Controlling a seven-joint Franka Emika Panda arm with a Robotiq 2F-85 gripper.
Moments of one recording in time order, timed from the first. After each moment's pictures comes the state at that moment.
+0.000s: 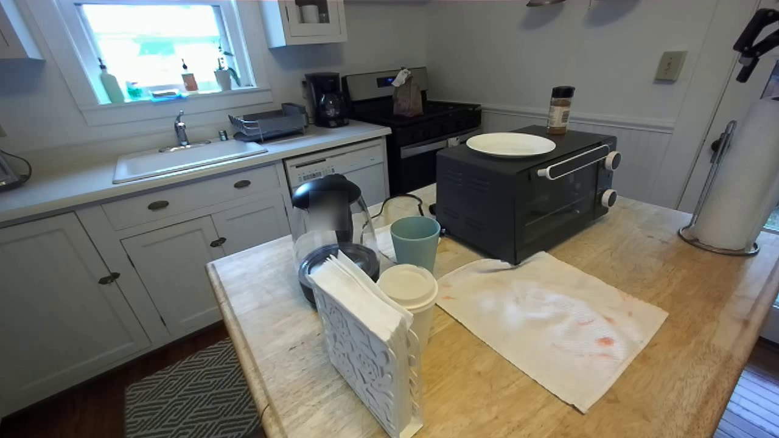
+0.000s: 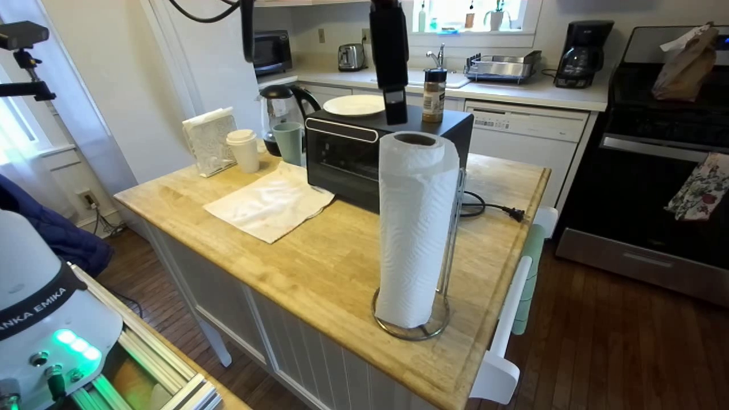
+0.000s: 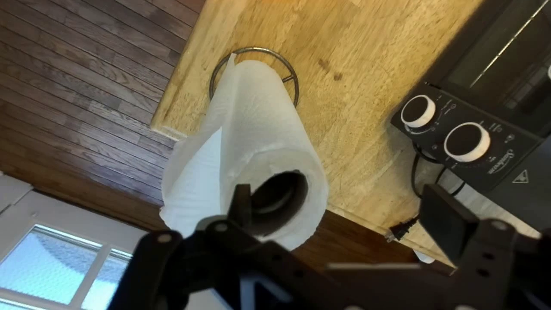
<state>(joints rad) -0.46 -0.22 -0.40 -2.18 -0.06 2.13 0.28</state>
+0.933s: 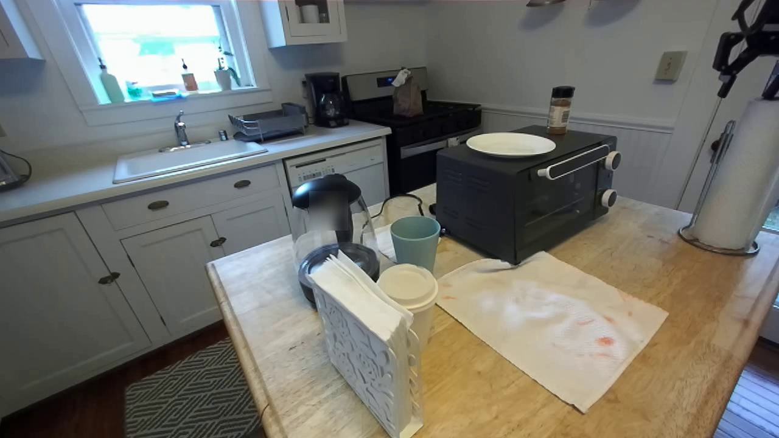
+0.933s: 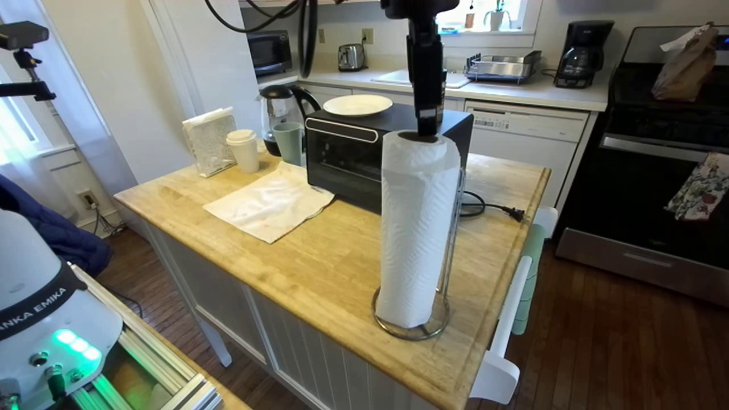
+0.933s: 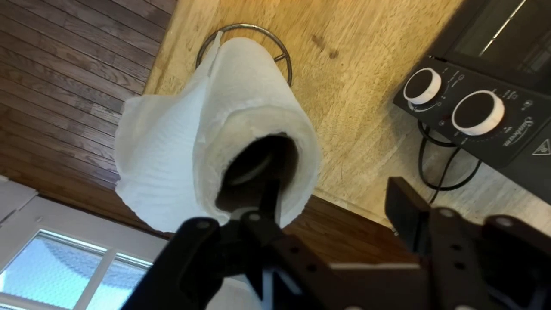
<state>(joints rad) -0.45 -0.07 -0.40 -2.07 -0.01 2.14 0.30</state>
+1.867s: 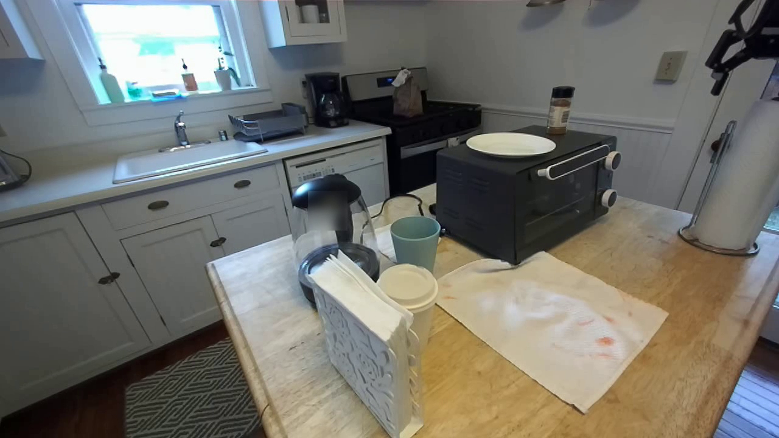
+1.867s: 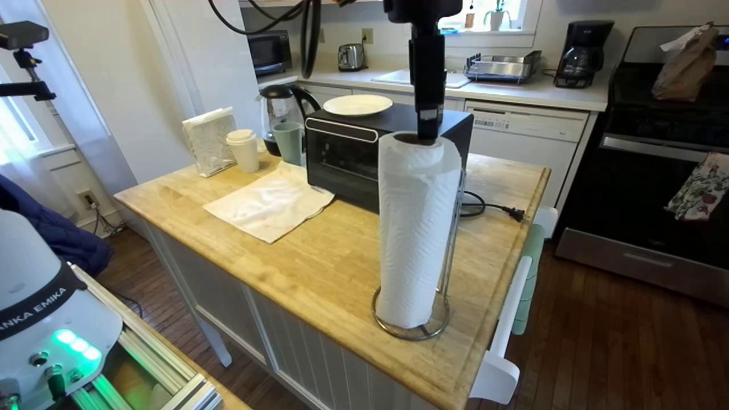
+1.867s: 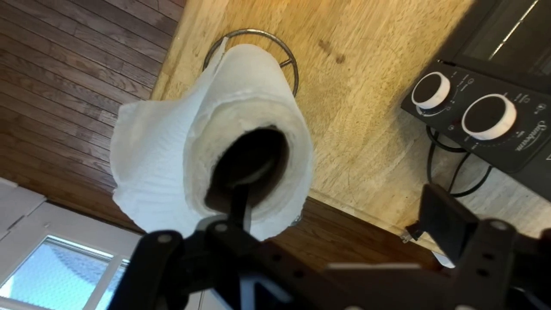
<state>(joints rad) -0.45 -0.05 -0.40 -2.05 -0.01 2.11 0.30</state>
